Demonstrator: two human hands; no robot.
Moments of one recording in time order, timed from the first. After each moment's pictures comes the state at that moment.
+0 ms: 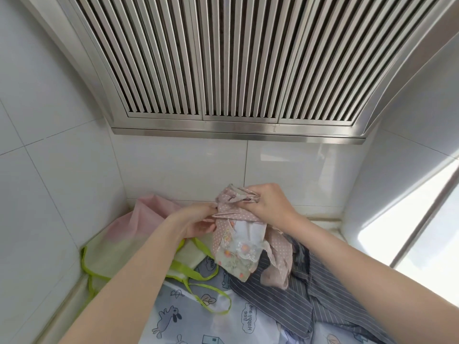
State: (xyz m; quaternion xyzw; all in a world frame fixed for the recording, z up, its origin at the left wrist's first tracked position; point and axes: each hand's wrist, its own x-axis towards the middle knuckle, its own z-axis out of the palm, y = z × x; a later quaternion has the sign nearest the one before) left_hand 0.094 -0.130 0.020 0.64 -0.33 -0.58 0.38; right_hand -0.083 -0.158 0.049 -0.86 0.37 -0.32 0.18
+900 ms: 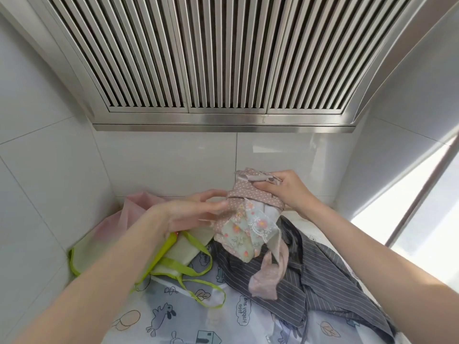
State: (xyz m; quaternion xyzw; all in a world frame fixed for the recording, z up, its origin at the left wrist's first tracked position) left_hand 0.091 -0.120 0.040 0.49 -0.51 -0.64 0.32; right_hand -0.132 -0.182 0.053 -0.71 0.43 -0.38 0.41
